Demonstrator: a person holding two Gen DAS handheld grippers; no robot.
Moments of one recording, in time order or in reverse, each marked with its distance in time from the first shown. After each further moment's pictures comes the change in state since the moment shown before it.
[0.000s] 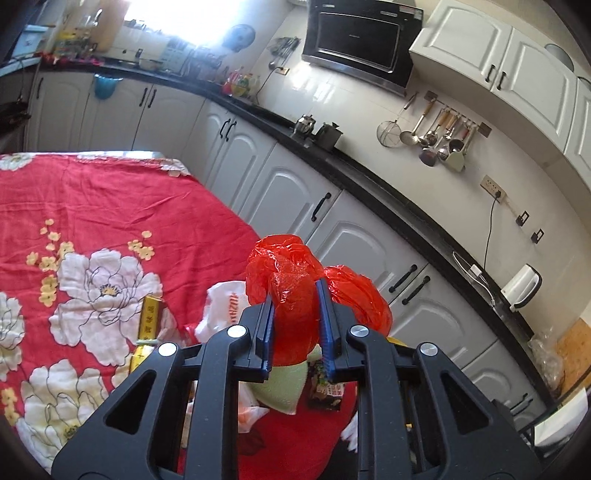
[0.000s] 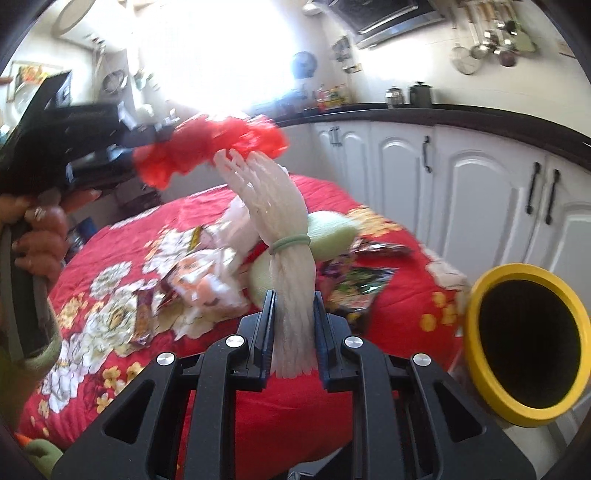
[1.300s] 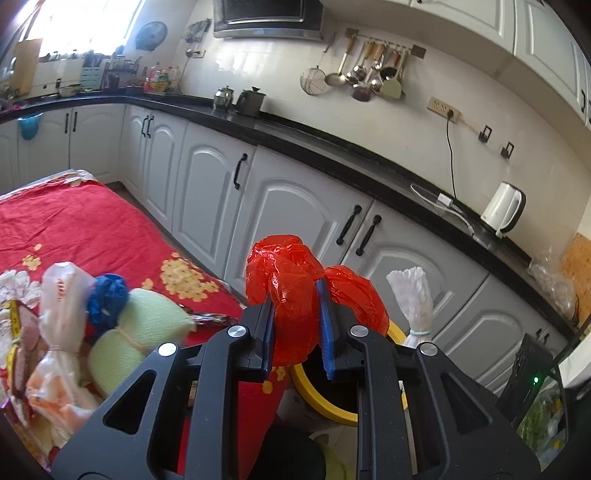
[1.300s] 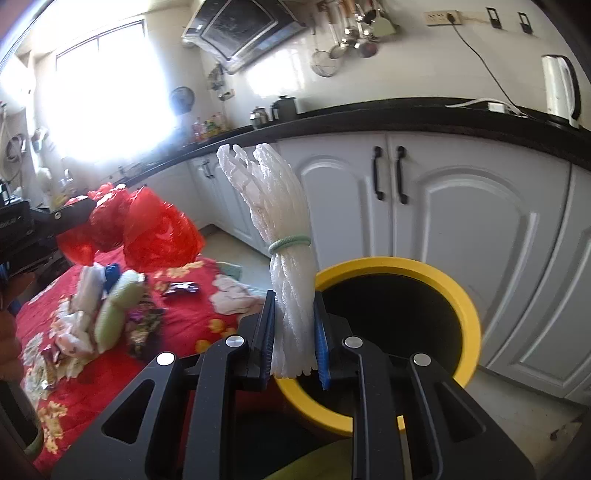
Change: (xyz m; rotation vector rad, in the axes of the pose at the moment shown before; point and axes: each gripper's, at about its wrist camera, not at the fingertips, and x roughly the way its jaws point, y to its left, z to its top) left arm 0.095 -0.148 -0.069 0.259 0.106 -0.099; right arm -0.065 -0.168 -0.006 0.235 -0.077 -0.357
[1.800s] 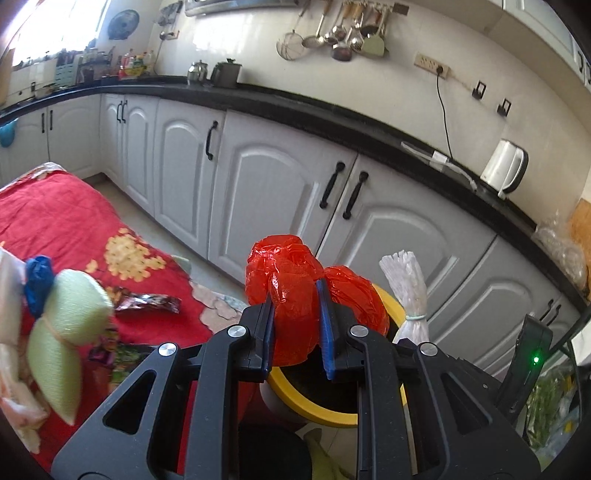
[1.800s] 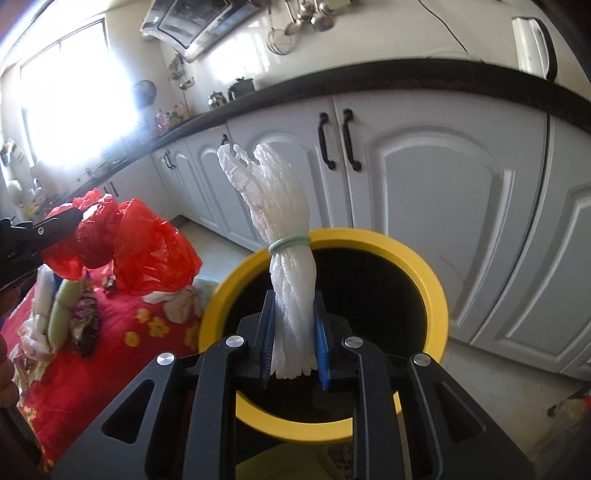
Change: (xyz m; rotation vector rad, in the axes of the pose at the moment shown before) left arm 0.072 -0.043 -0.025 0.071 0.111 -0.009; right arm 0.037 -0.061 -0.016 0.082 0.083 -0.080
